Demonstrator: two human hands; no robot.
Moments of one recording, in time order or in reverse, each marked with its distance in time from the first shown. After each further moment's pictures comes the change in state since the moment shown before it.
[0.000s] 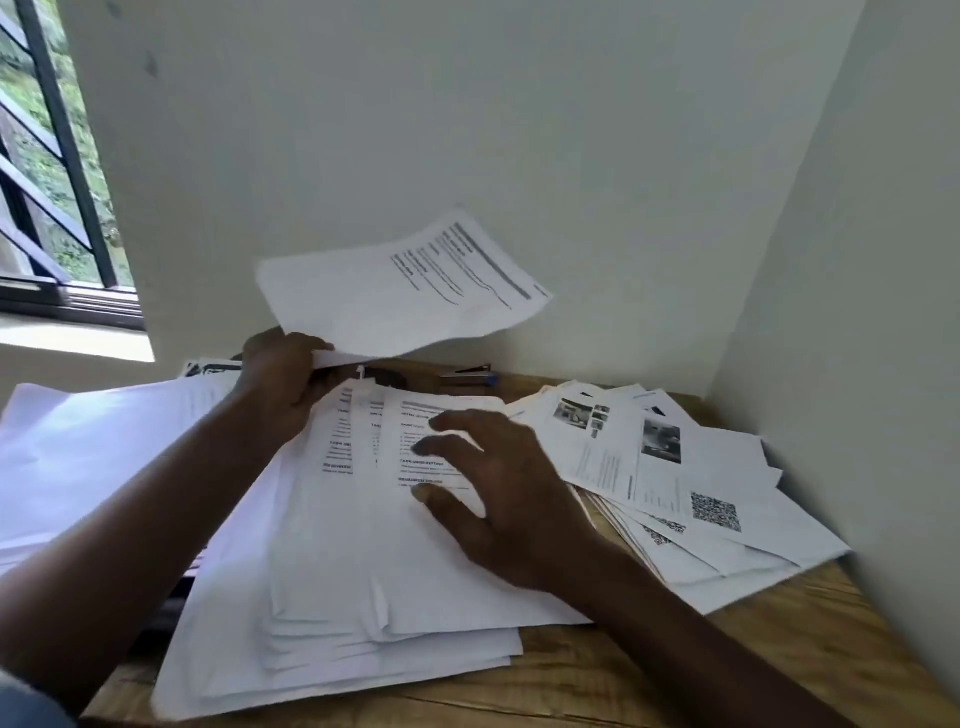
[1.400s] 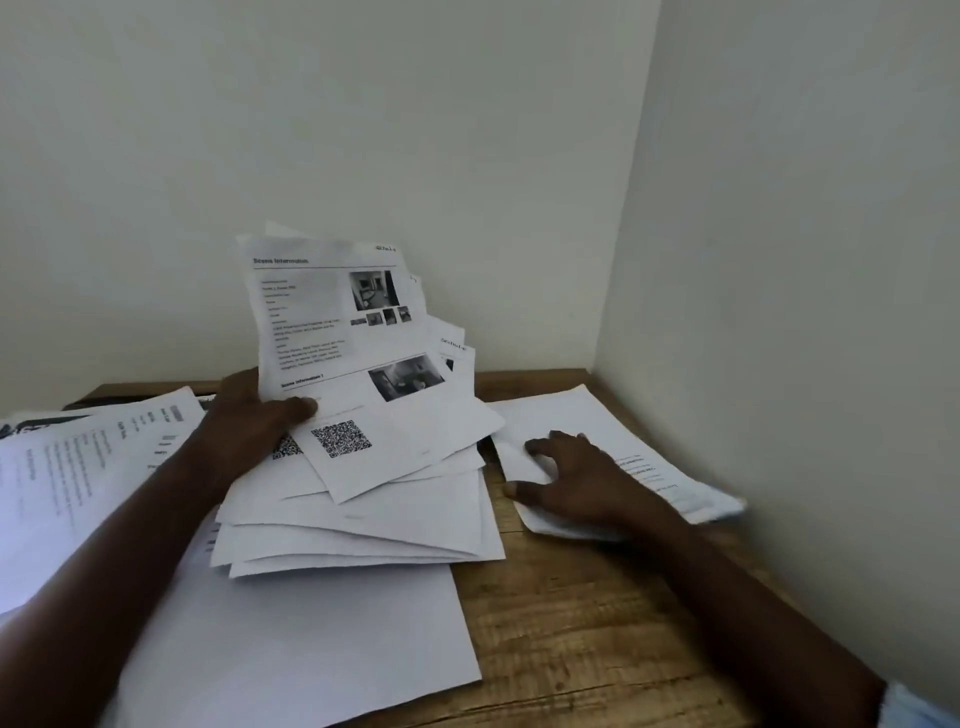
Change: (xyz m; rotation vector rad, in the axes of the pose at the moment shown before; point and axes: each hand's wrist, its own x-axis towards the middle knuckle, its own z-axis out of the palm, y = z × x) left_hand 0.000 -0.056 0.045 0.605 -0.434 0.309; right_hand -0.066 0.106 -0.073 -0.069 -0.423 0.903
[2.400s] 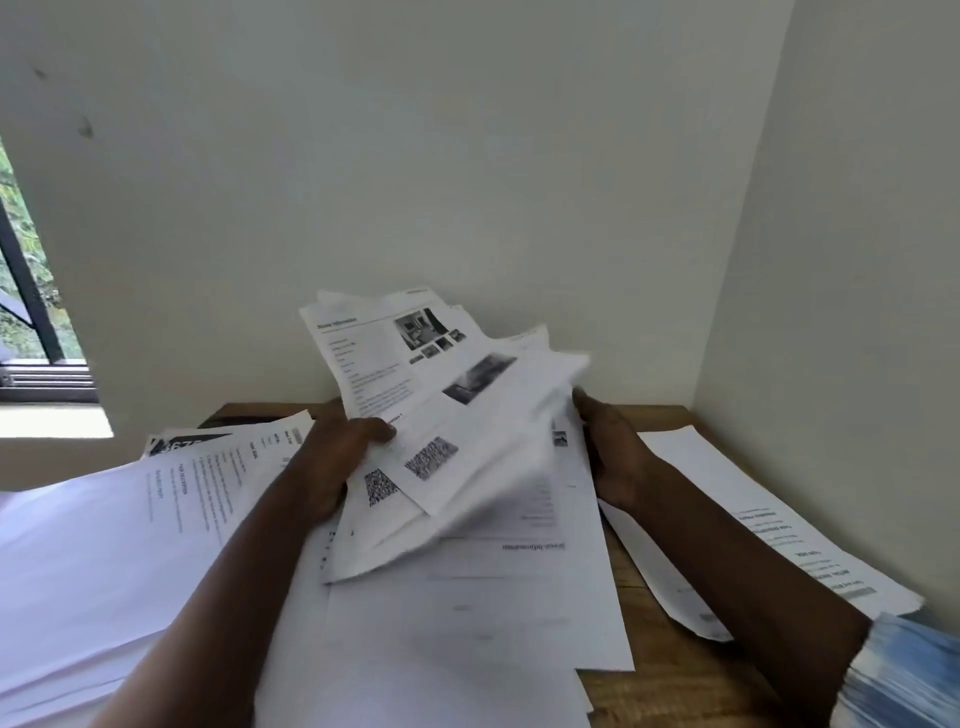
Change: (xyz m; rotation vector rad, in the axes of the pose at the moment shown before) left_hand 0.009 -0.013 -0.025 -0.355 0.014 -0.144; right_hand 0.088 -0.079 0.007 1.558 -0.087 -0.033
